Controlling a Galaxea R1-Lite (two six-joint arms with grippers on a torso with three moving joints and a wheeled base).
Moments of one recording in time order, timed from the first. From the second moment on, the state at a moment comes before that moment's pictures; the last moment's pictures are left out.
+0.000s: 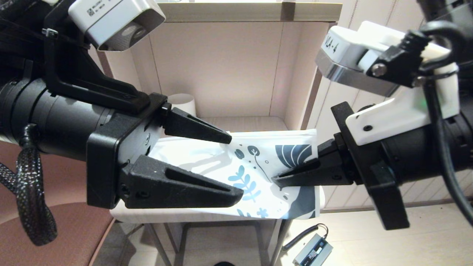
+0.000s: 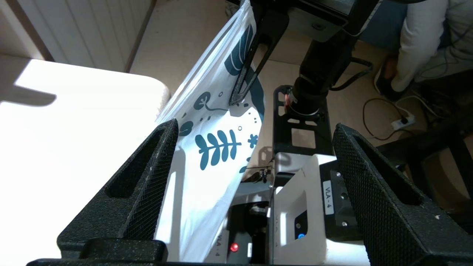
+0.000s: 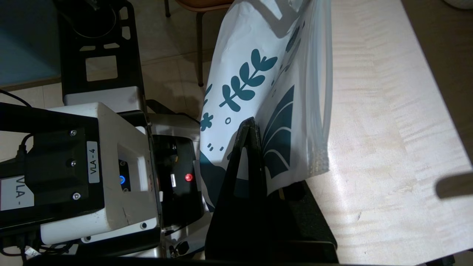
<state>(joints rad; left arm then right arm) -0.69 1.47 -1.43 0.41 -0.81 0.27 0.82 1.50 -1.60 0.63 0.35 -0.39</state>
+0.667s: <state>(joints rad) -0.63 1.47 -1.51 0.42 -0.82 0.29 0.84 1.49 -1.60 0.63 0.36 -0.39</state>
